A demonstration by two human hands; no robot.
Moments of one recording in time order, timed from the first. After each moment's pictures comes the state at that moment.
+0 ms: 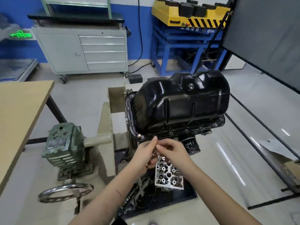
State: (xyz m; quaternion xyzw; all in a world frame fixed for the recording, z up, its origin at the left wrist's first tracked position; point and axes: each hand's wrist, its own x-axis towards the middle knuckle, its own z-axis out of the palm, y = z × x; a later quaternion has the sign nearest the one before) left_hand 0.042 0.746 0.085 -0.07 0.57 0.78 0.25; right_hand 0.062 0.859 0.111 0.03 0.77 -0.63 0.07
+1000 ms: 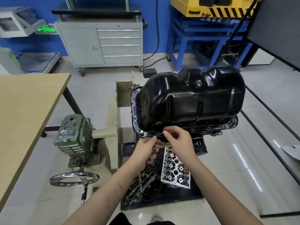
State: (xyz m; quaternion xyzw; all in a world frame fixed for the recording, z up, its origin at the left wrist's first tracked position) left_hand 0.036 0.751 0.086 -0.16 0.63 0.73 0.22; right_hand 0.026 0.875 0.094 0.03 0.83 -0.56 -0.03
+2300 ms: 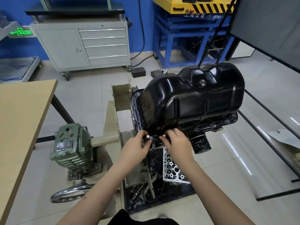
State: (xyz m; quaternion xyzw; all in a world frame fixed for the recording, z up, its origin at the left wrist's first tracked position) left_hand 0.006 0.690 0.066 0.07 0.92 0.39 0.03; right_hand 0.023 0.840 0.080 -0.01 0.97 -0.21 -0.14
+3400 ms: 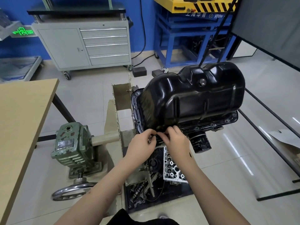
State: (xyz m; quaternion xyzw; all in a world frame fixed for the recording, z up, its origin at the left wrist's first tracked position) left_hand 0.009 0.709 0.084 0.08 0.91 0.40 0.03; right_hand 0.015 0.836 0.073 -0.02 0.93 -0.24 -0.27
